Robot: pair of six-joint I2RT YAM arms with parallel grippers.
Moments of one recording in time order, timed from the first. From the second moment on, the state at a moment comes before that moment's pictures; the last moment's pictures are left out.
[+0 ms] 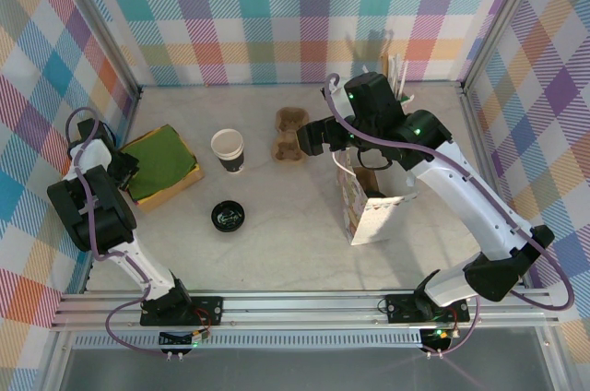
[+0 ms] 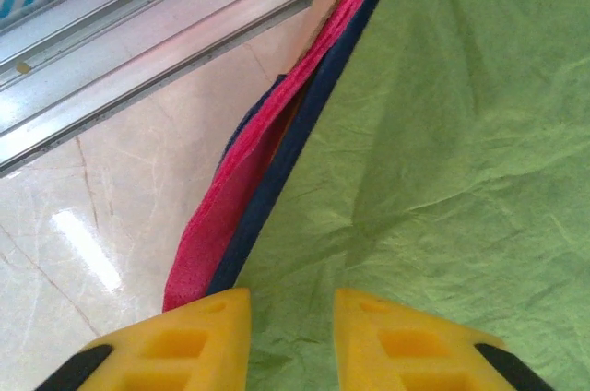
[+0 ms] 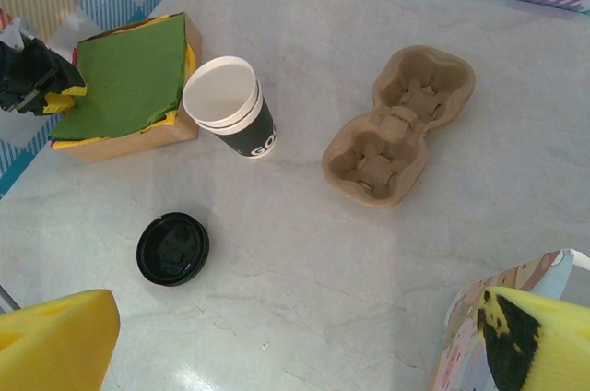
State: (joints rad) left arm 0.53 1.82 1.33 -0.77 0.00 -0.58; right arm 0.72 1.45 1.74 -0.96 -0.05 0.25
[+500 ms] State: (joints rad) left arm 0.53 1.80 1.33 -0.79 -0.06 -0.58; right arm 0.72 1.45 1.74 -0.96 -0.05 0.25
